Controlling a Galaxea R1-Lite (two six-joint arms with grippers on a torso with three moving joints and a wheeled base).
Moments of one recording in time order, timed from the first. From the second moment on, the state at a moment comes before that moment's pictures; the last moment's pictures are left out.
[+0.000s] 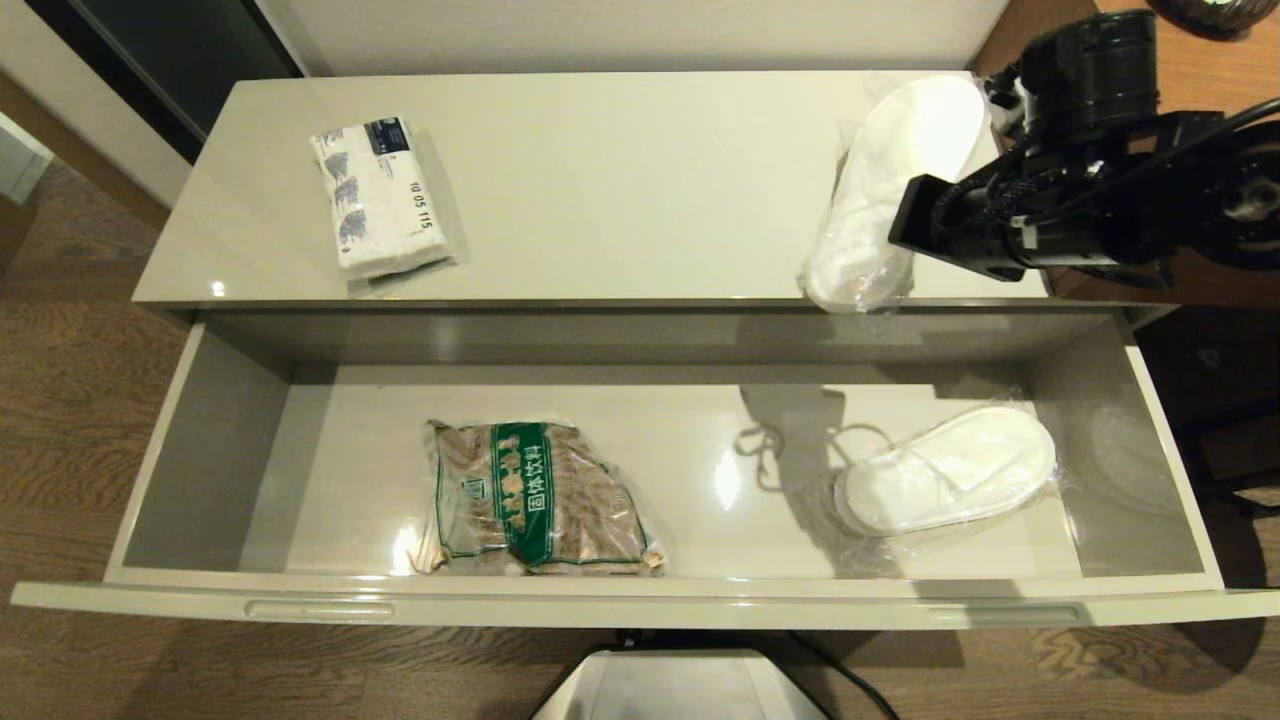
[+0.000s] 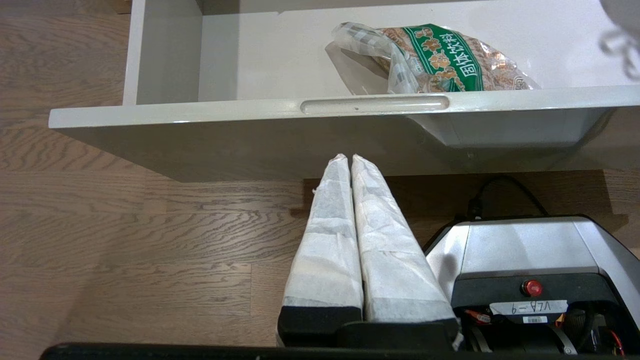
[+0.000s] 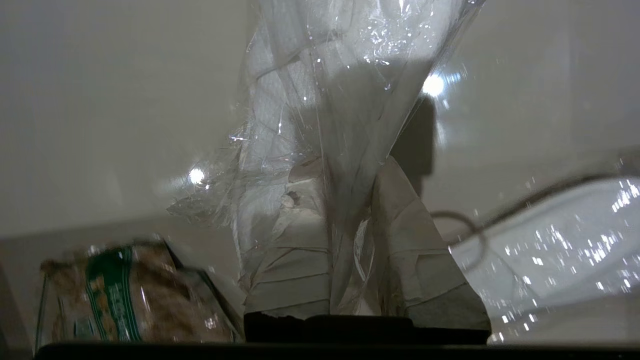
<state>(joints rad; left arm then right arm) 0.00 0.00 0.00 0.01 -0.02 0.07 0.36 1.80 -1.63 0.19 -0.26 0.41</state>
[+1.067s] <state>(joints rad) 0.00 0.00 0.00 0.01 -0.02 0.07 0.36 1.26 -0.93 0.41 -0.24 0.49</state>
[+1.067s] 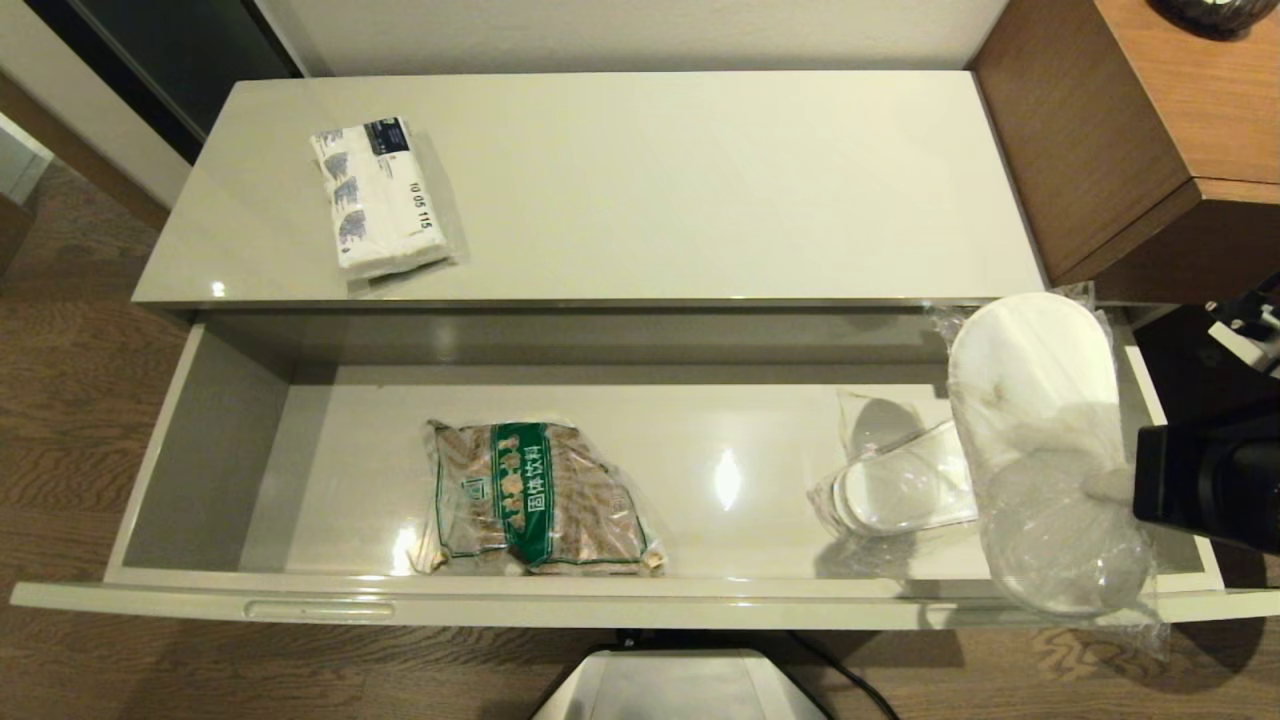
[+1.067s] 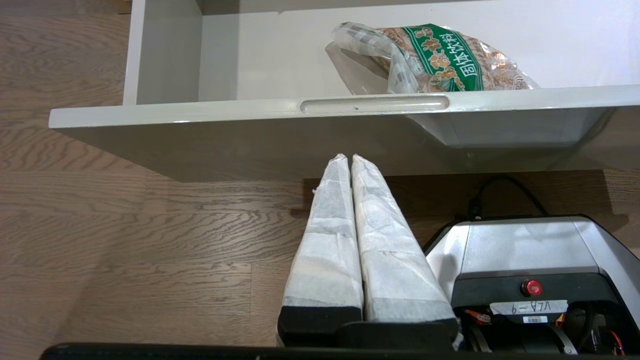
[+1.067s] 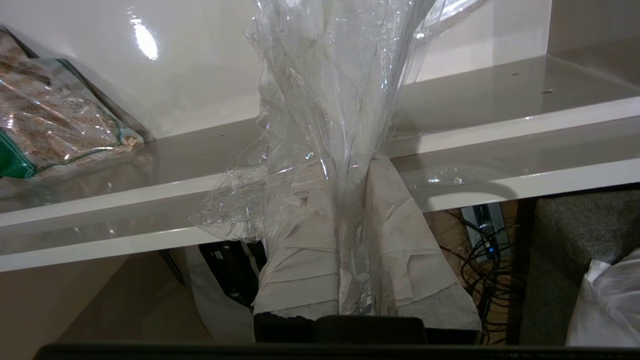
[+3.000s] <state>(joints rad) 0.00 0.00 0.00 0.01 -0.02 0.07 0.34 1.67 -1.05 0.07 -0.34 0.45</state>
